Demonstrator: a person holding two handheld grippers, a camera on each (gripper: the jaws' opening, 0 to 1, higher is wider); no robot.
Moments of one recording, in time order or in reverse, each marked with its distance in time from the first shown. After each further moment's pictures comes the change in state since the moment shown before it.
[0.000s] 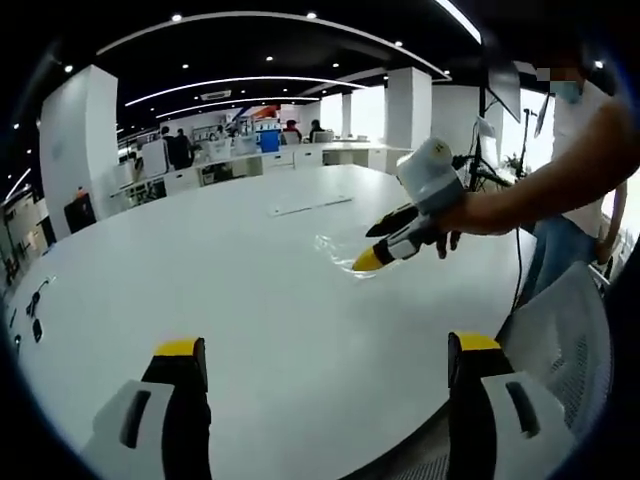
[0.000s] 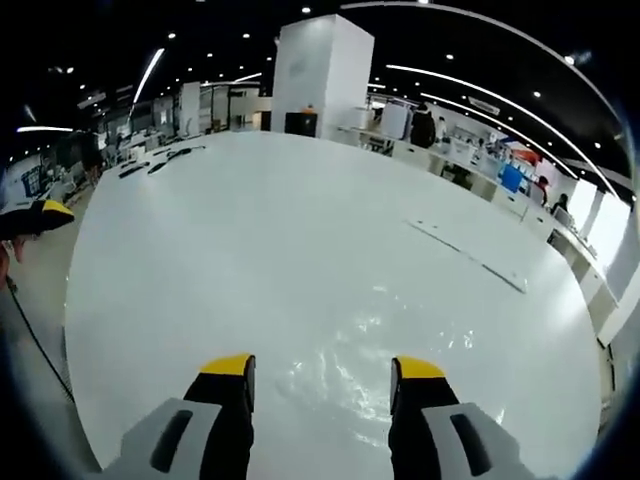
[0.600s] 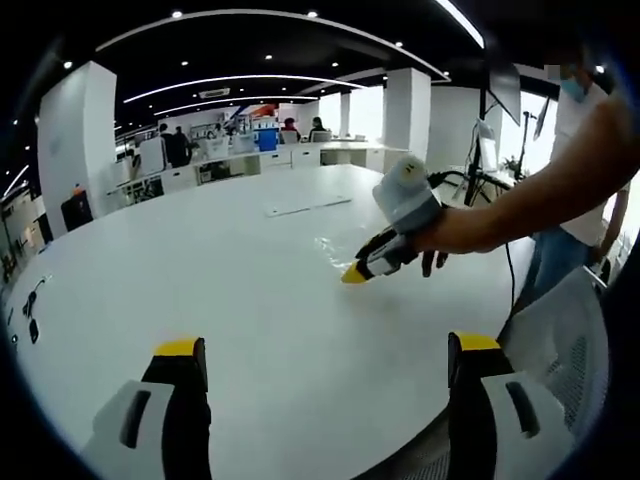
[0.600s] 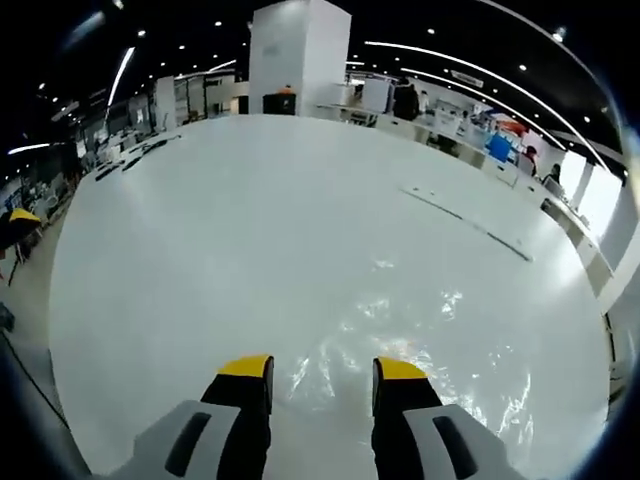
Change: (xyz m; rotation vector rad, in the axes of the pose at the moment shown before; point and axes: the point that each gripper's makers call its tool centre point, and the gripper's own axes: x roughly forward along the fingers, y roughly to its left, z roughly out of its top) left arm 0.005 0.002 0.006 -0.008 0.004 -0.015; right arm 0.030 0.001 -0.016 0.109 0.097 -0.042
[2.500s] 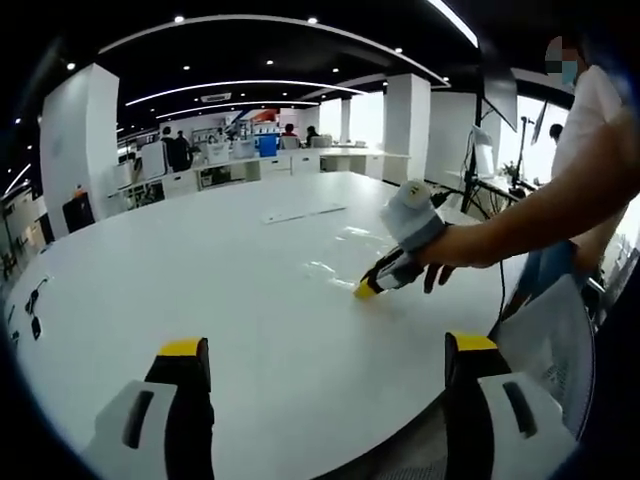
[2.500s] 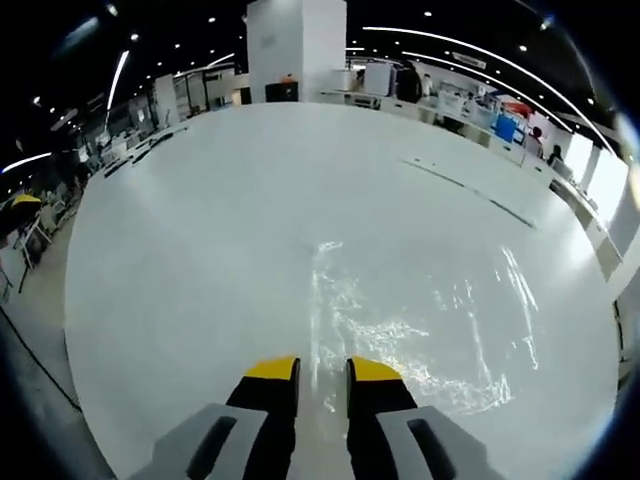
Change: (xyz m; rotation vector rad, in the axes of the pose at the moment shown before) left arm -0.019 -0.019 0.006 -0.010 -0.026 0.006; right arm -0.024 0.005 -0.040 0.010 0.055 0.053
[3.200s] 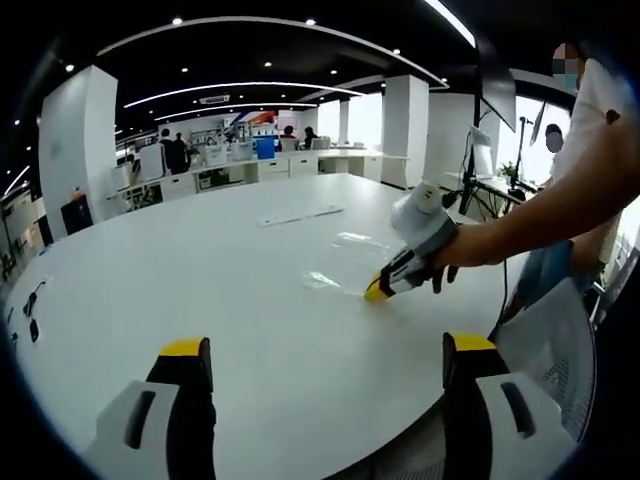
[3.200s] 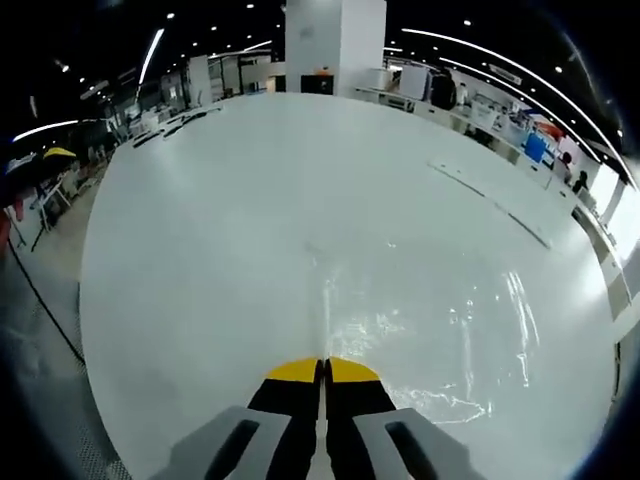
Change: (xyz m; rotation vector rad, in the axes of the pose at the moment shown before) left arm 0.009 -0.010 0.005 0.005 -0.005 -0.010; right arm -0.015 0.005 -0.012 -0.154 0.018 0.094
